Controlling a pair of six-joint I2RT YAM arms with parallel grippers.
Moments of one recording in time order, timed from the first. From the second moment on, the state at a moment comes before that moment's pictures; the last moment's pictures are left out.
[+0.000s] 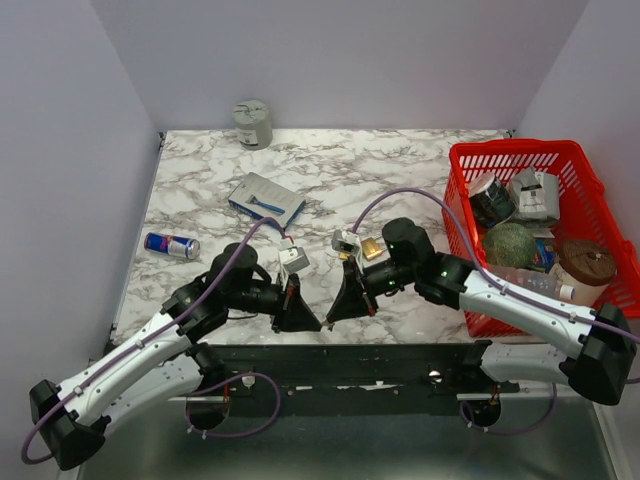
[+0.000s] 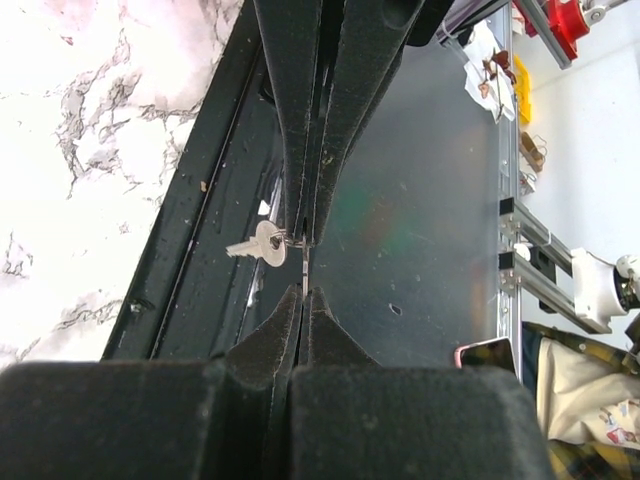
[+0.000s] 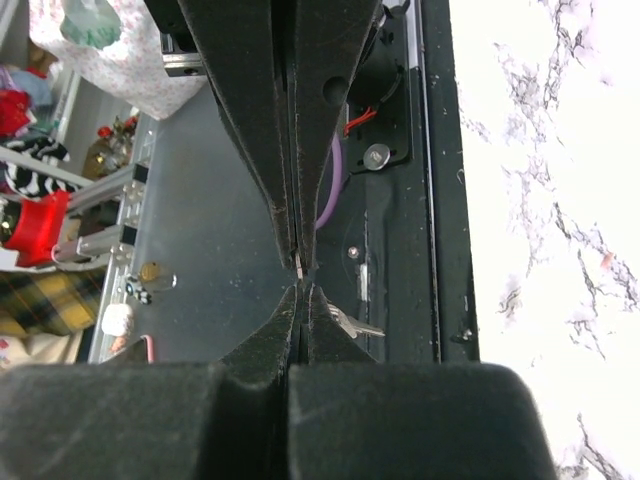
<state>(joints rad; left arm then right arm) -0.79 0.72 0.65 -0.36 0.79 -0.43 0.92 1.17 0.85 -0.13 -0.87 0.25</state>
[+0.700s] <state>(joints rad) -0.79 0.41 0.36 0.17 0.30 -0.69 0.92 0.97 0.54 0.53 -0.48 0.66</state>
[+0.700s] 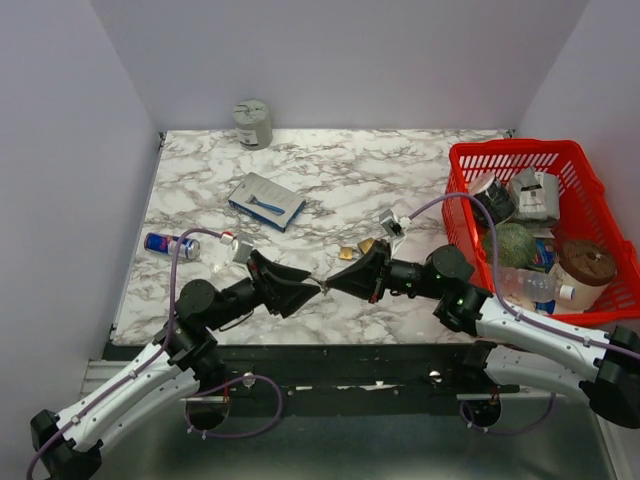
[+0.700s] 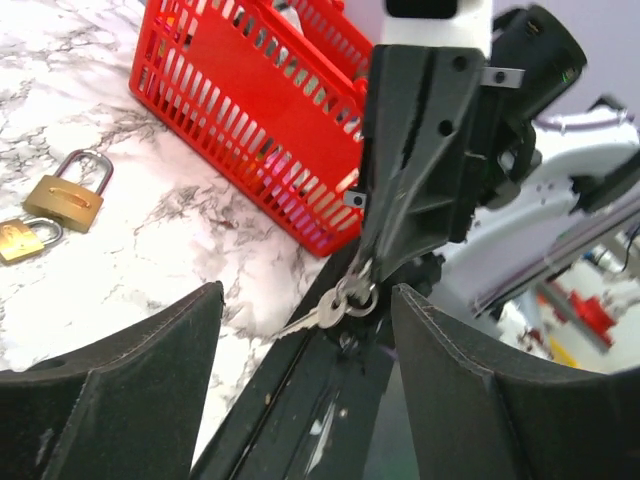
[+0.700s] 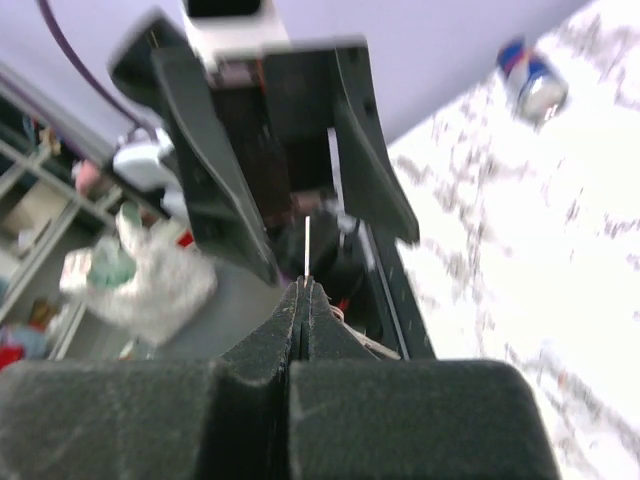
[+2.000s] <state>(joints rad) -0.81 0.47 0.30 0.50 0.08 -0.84 0.92 1.08 0.52 0.75 -0.33 0.82</state>
